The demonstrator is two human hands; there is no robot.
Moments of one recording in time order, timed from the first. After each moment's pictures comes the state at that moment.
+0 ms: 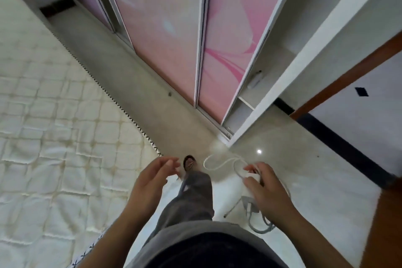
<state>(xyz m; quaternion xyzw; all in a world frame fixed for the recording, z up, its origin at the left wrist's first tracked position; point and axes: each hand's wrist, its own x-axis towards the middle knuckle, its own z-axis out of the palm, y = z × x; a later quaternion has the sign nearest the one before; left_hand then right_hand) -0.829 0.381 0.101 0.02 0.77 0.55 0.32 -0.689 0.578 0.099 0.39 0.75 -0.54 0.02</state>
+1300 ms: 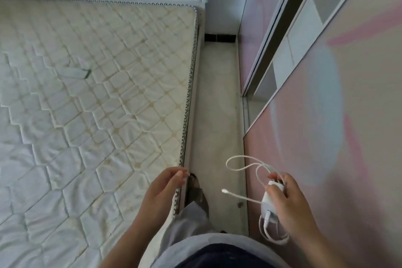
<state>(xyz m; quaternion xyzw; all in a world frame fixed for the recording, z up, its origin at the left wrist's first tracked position) -1.470 0.381 0.124 -0.29 0.72 0.63 0.07 -1.523 0.624 0.120 0.12 0.83 -0.51 0.19</state>
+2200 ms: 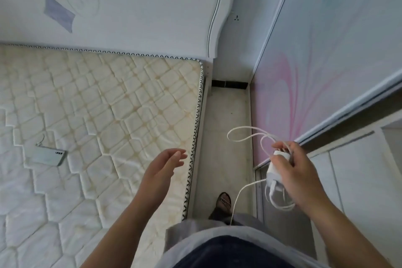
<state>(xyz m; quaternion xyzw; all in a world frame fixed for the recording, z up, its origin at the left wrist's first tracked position) -2.017 0.225 0.131 -0.28 0.72 0.63 0.03 -2.100 0.476 0.146 0.03 0.86 -0.50 0.14</state>
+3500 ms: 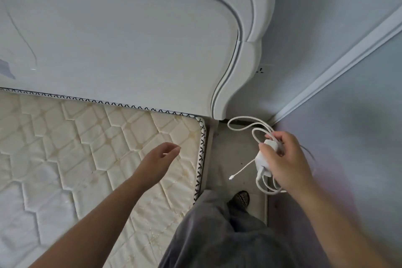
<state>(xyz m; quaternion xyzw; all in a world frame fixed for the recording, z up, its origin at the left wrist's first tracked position) -2.584 0.026 0.005 -0.28 0.80 0.50 0.16 -2.676 0.300 0.042 0.03 0.85 -0.50 0.16</state>
